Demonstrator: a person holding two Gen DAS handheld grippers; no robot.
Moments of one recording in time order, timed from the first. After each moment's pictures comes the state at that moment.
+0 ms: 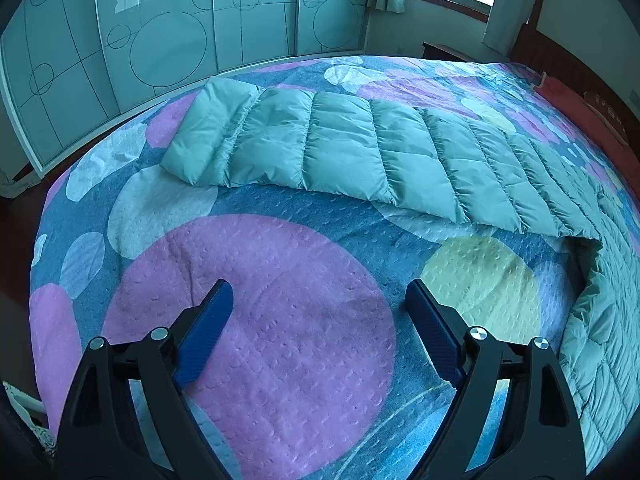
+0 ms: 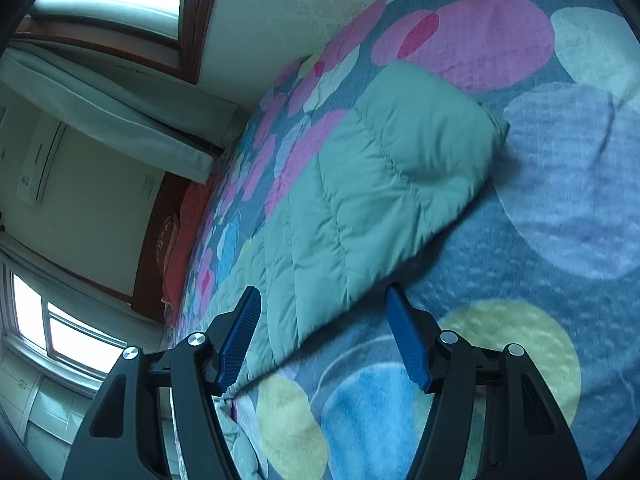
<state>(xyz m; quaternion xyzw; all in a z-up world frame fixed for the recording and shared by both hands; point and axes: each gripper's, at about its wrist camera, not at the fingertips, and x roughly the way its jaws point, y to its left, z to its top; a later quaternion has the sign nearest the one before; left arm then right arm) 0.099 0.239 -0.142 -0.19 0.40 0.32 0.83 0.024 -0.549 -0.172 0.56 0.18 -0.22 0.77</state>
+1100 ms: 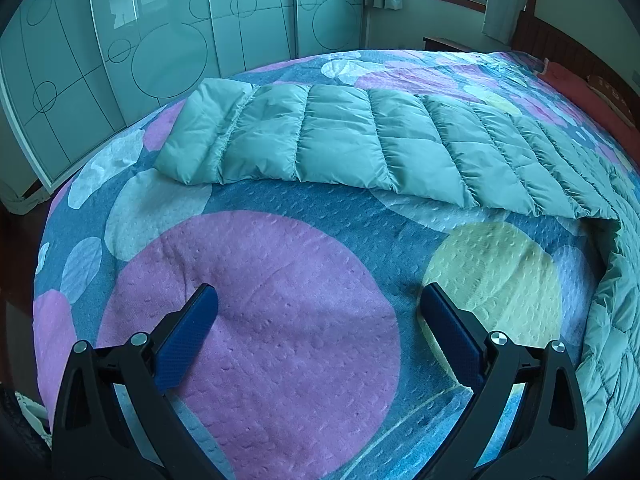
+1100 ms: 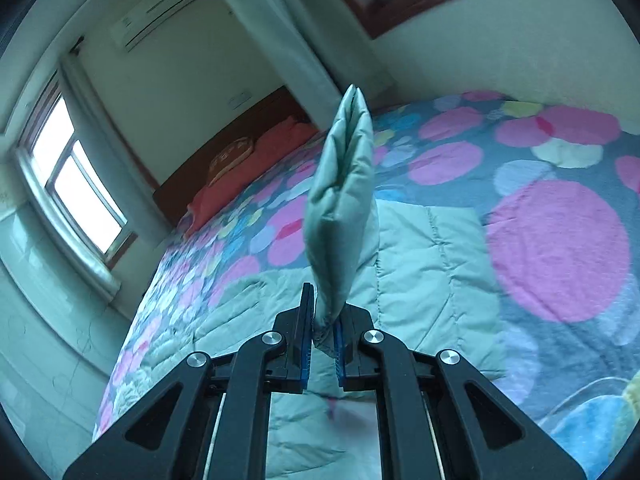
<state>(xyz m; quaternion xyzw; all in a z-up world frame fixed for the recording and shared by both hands) 0.105 0.237 -0.152 -0.16 0.41 0.34 0.83 0.171 -0.444 -0.069 0.31 0.23 -0.09 0.92</state>
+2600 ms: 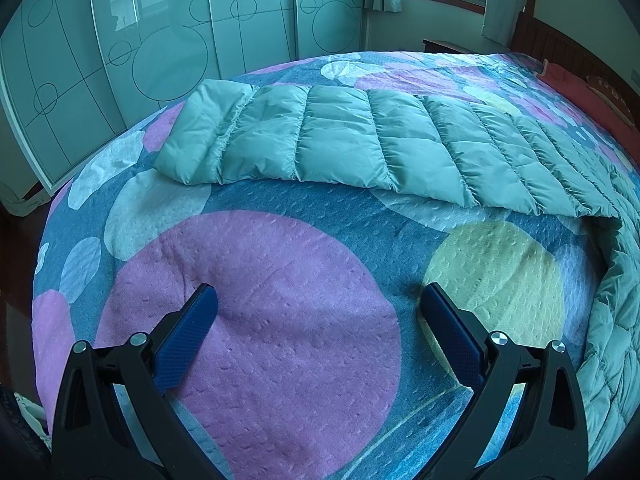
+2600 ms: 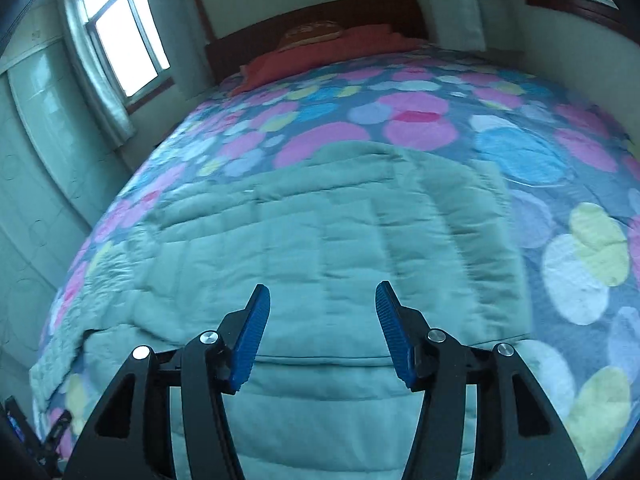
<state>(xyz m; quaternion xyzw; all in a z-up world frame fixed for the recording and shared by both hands) 0.105 0.237 -0.152 -0.16 0.41 0.34 0.83 0.253 -0.299 -0.101 0.15 0.40 -0.02 0.90</state>
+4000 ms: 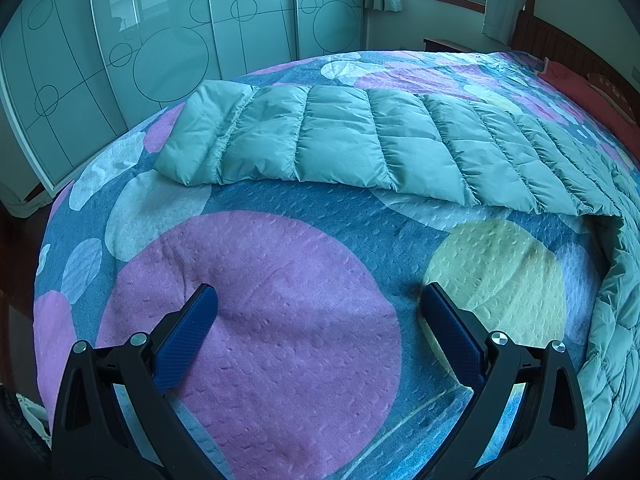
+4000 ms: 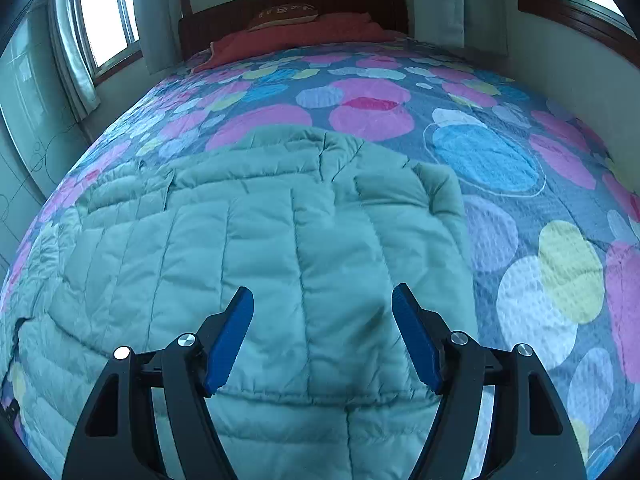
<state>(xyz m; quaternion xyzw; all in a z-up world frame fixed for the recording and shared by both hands) 0.107 0.239 -0.153 -0.16 0.41 0.34 0.83 0.279 -0.326 -0.128 0.08 0.43 -0.05 0.90</state>
